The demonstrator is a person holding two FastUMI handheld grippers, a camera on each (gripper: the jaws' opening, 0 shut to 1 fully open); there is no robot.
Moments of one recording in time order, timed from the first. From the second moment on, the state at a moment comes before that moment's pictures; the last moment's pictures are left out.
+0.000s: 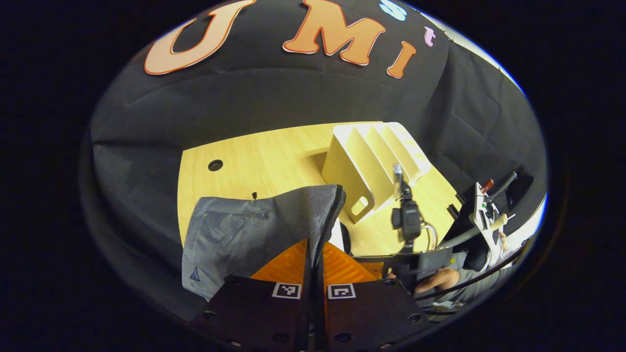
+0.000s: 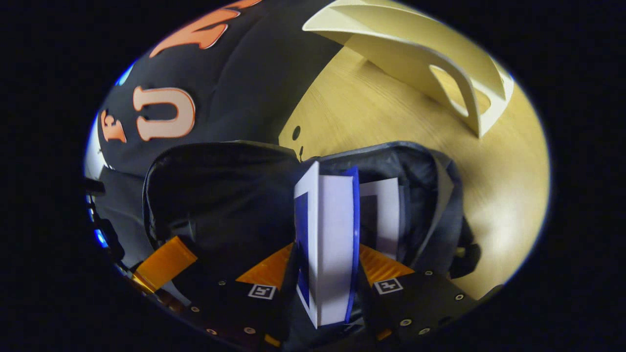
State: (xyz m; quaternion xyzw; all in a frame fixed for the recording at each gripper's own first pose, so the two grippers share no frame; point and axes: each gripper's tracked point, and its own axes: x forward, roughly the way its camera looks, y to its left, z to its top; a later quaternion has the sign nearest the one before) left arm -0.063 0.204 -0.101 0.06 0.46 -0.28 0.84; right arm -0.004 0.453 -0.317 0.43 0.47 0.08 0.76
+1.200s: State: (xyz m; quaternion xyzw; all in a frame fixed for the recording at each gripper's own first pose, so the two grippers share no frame) left arm -0.087 0.056 -0.020 -0.03 0.28 -0.13 0.95; right arm -0.010 0.169 -0.121 0.13 0.24 0.06 0.96
